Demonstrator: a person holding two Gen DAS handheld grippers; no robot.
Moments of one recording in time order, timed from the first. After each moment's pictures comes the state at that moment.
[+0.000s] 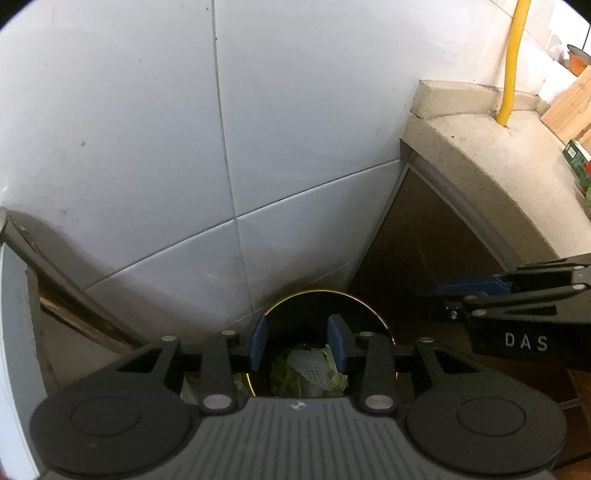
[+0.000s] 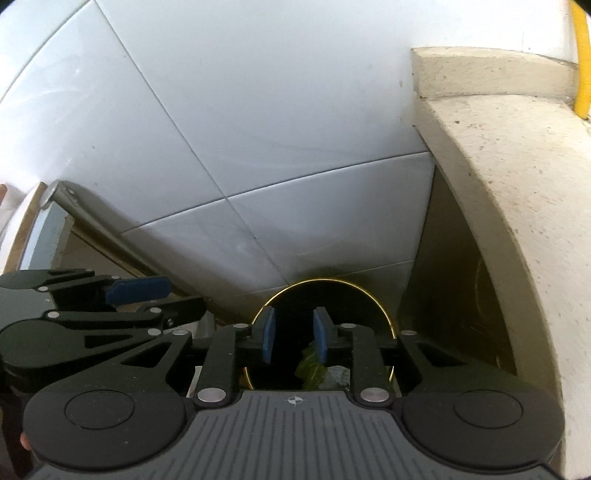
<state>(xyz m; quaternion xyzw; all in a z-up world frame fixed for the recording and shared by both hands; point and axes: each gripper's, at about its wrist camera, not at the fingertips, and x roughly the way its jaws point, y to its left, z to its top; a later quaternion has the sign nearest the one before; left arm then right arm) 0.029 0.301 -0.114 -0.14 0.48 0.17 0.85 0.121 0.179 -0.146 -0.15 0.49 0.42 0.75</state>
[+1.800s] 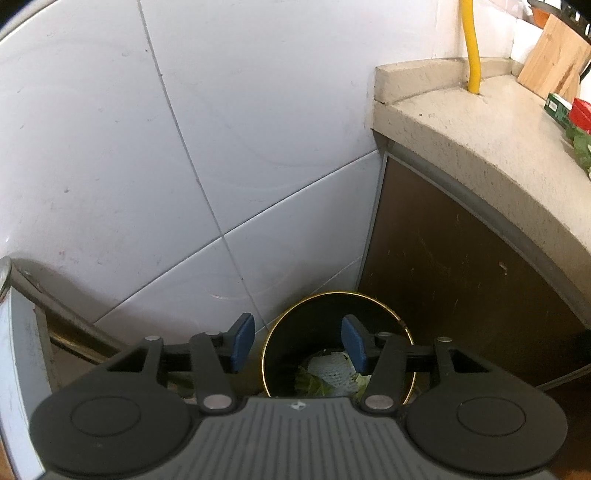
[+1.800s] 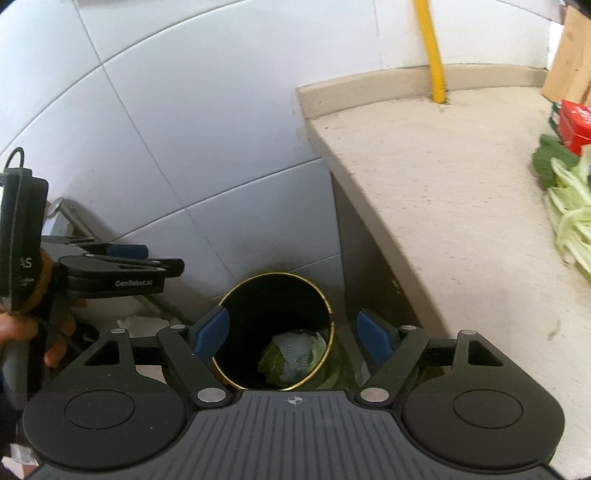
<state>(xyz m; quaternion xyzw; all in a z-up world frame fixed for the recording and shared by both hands) 0.033 0.274 -0.113 -0.05 0.48 0.16 0.86 0.068 0.061 -0.097 -0.11 0.44 0.35 0.82</state>
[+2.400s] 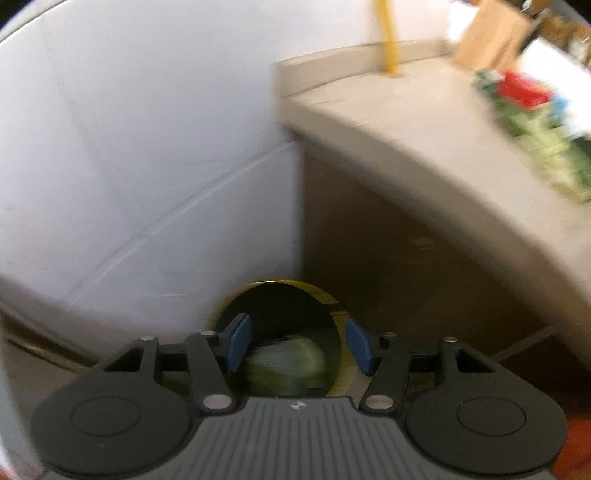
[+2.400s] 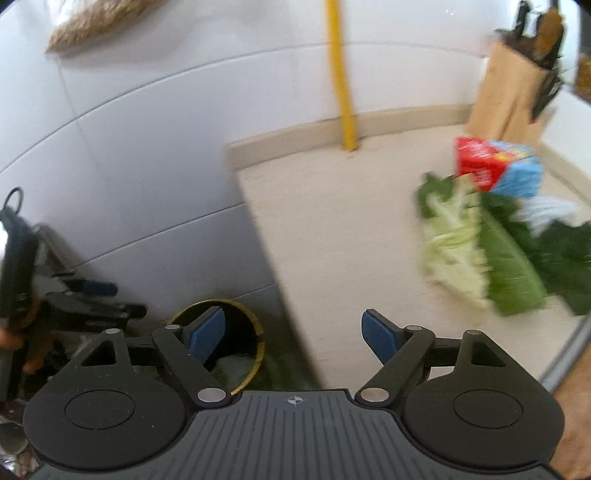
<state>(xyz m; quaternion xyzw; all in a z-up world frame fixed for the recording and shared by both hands) 0.034 0.213 -0.101 -0.06 0.49 0.05 0.87 0.072 -0.027 -0.047 -0.11 0.37 0.30 0.87</state>
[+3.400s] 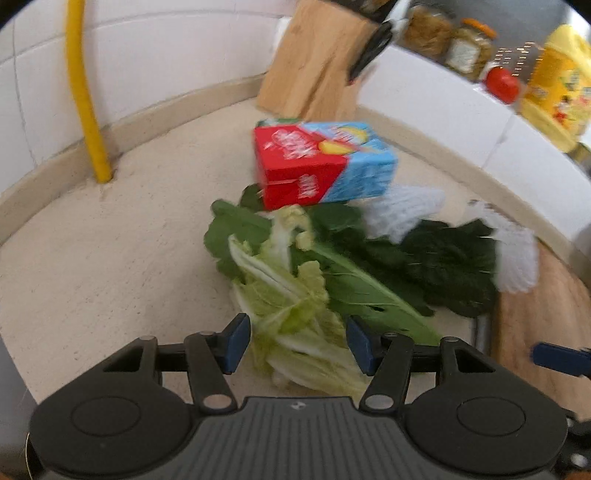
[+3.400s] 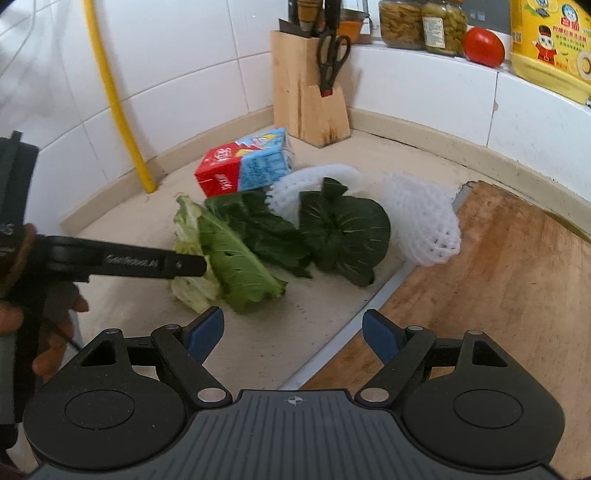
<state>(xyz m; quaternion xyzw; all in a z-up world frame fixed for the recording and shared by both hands) 0.218 -0.004 -0.068 -0.08 0.45 -0.08 0.89 0.142 -0.204 -0.046 -0.02 0.37 0.14 0.92</state>
